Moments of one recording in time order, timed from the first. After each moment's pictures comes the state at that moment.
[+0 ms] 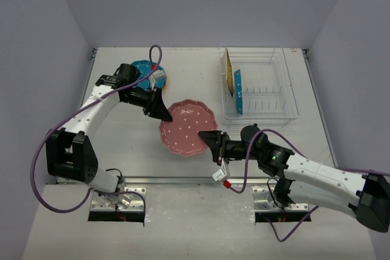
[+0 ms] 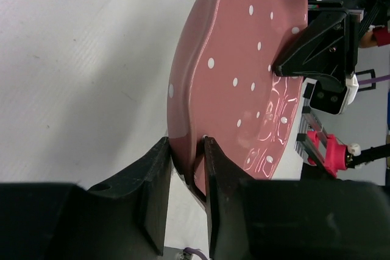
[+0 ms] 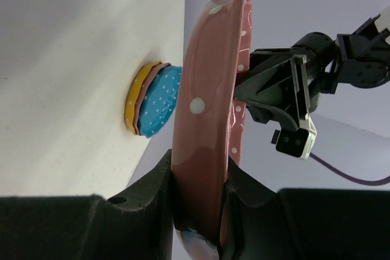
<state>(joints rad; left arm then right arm) -0.14 1.47 1.22 -0.99 1.12 0.28 0.95 0.90 0.42 0.17 -0.37 -1.86</state>
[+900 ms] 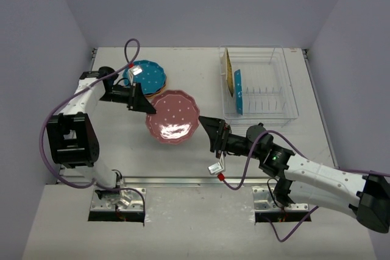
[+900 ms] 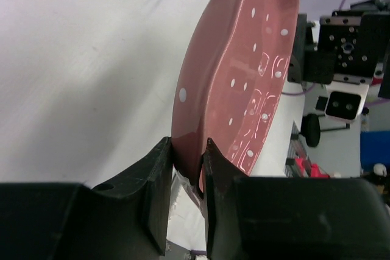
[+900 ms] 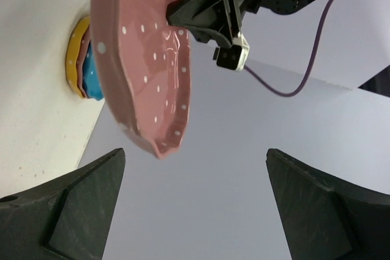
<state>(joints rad) 0.12 1.62 1.26 -1.17 1.23 0.52 0.95 0.89 0.41 0.36 -0.26 -1.86</state>
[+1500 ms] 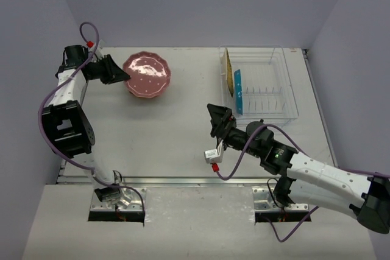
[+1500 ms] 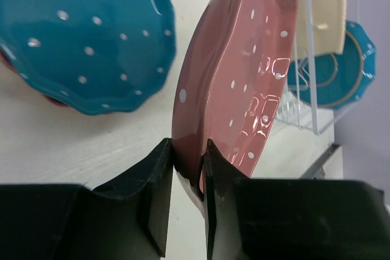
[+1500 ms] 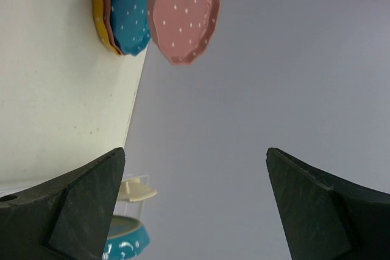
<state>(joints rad) 0.35 1.78 1.47 -0.59 0.89 -0.13 0.95 0.88 0.49 0.23 -0.03 -1.63</state>
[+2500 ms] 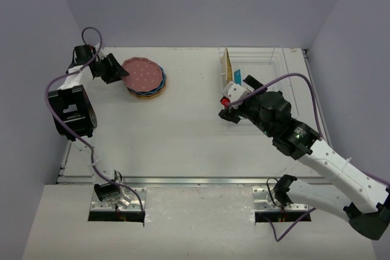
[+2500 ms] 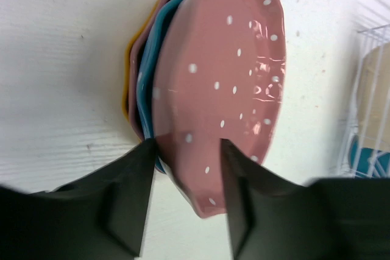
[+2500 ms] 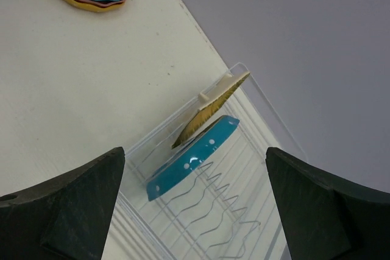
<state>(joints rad) 0.33 2.04 1.60 -0.44 0.60 -0.28 0.79 0.91 0.92 -0.23 0.25 -0.65</state>
